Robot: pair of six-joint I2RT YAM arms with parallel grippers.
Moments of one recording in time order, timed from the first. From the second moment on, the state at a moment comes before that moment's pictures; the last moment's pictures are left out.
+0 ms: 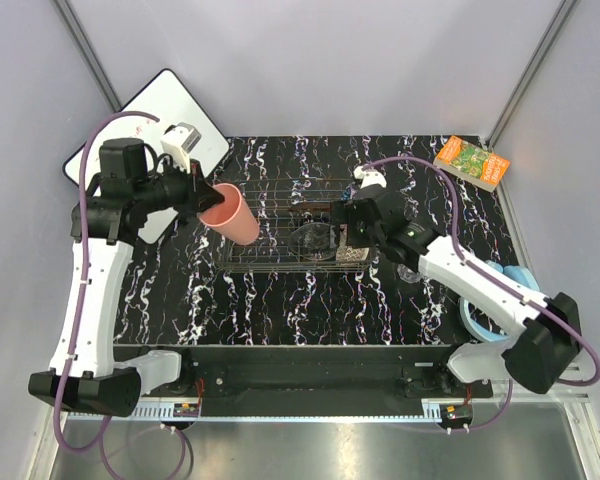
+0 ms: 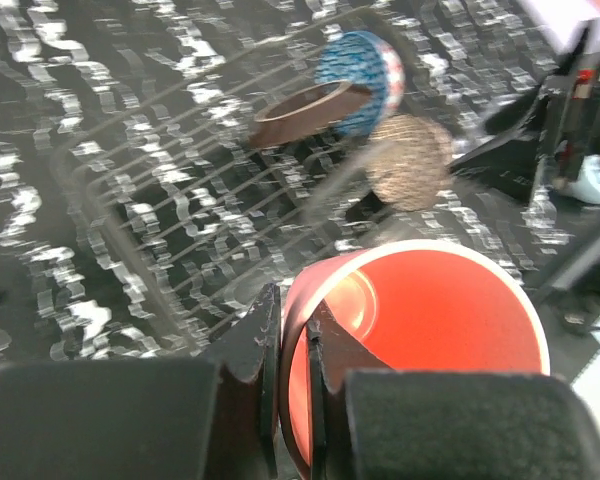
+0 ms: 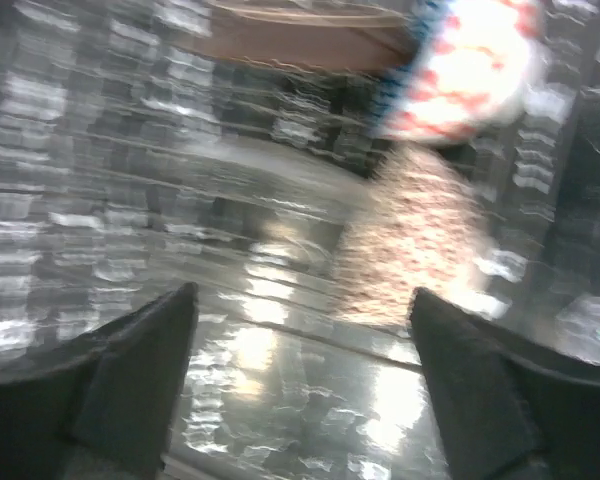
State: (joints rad) left arm -0.08 1.17 1.51 -0.91 0.61 0.06; right arm 0.71 1.34 1.14 -0.50 0.21 0.49
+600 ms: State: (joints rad) left arm -0.07 1.39 0.99 0.84 1.15 -1.53; right arm 0.71 1.10 0.60 0.63 -0.33 1.11
